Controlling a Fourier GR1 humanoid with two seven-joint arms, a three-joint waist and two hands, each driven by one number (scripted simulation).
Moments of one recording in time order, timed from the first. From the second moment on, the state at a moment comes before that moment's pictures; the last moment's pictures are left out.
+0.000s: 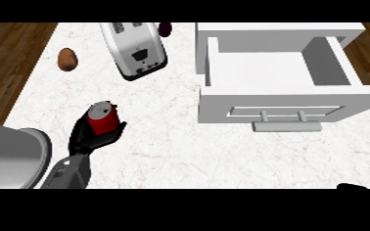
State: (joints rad) left arm -0.35 0.15 0.26 -0.55 0.10 -0.11 -0.61; right arm 0.12 -0.09 -0.33 -2.23 -0.15 0.12 0.29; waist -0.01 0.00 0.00
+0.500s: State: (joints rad) left arm -0.49 0.11 0.24 -0.44 0.09 -0.09 -0.66; right arm 0.10 -0.09 -0.32 -2.25 -0.12 0.10 0.31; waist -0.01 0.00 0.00
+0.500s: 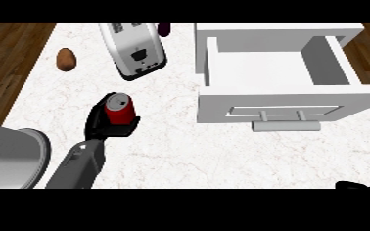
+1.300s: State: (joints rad) left arm -0.67 0.02 0.14 -0.61 0.11 0.04 -0.44; right arm 0.09 -0.10 -0.33 -2.25 -0.10 0.10 0.30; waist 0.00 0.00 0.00
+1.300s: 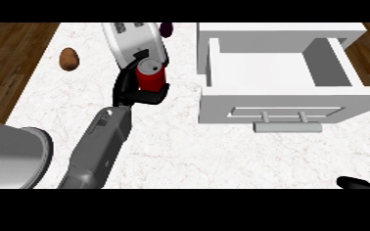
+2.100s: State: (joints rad) left arm -0.93 0.00 -0.08 -0.96 0.19 0.28 0.05; right arm 0.05 -0.11 -0.32 -2.26 -0.08 0.08 0.35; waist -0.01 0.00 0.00
